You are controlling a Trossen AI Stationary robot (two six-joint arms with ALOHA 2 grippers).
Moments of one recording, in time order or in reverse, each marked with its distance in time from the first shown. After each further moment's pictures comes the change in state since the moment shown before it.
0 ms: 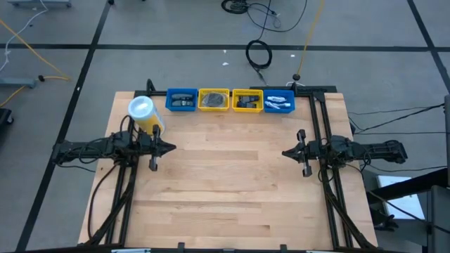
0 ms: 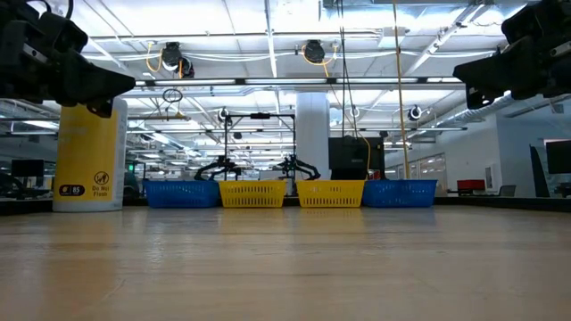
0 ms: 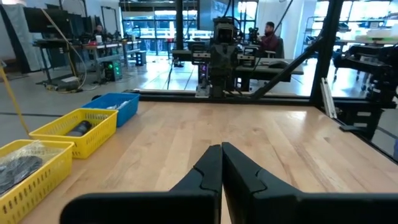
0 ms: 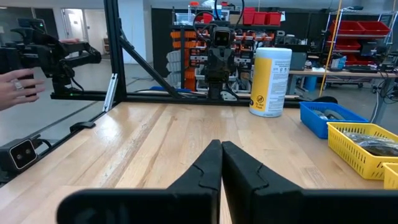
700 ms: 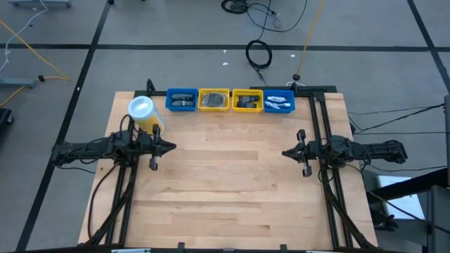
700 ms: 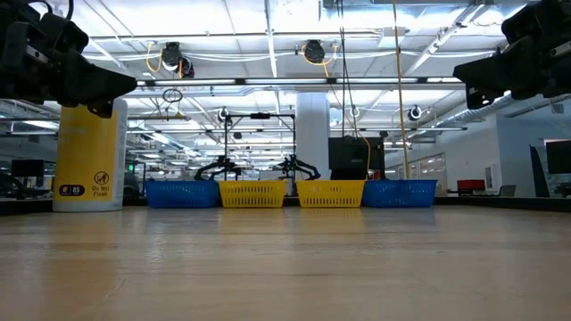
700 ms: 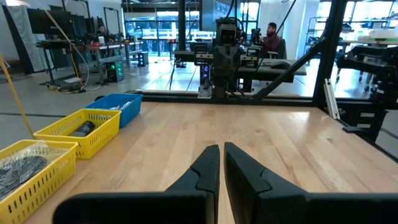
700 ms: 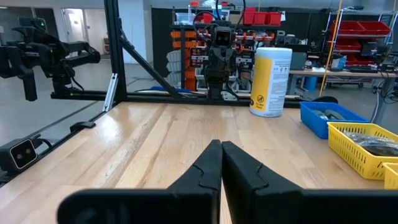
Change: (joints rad) left arm 0.030 0.000 -0.002 0.013 0.017 0.006; right arm 0.000 0.000 0.000 -0.003 -0.001 0.000
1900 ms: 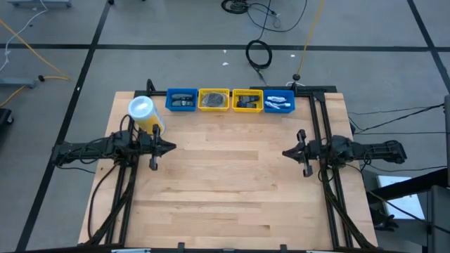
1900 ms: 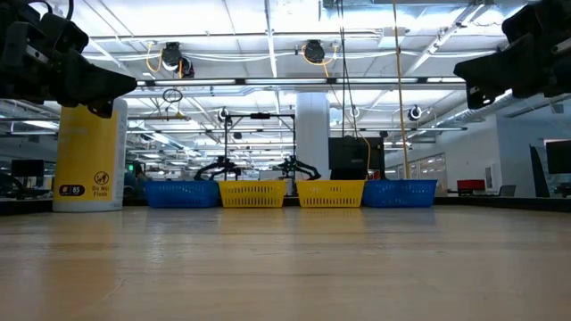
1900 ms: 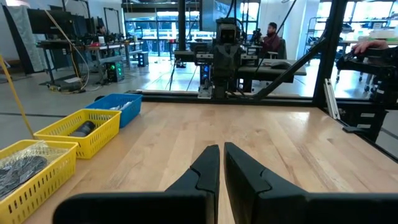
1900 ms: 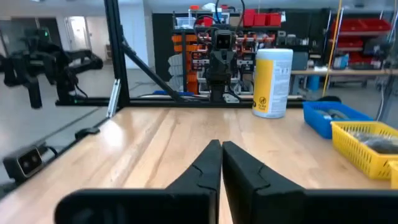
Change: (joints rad) left arm 0.000 0.000 0.000 0.000 0.000 0.000; right arm 0.000 -0.016 0.000 -0.010 -0.004 0.029
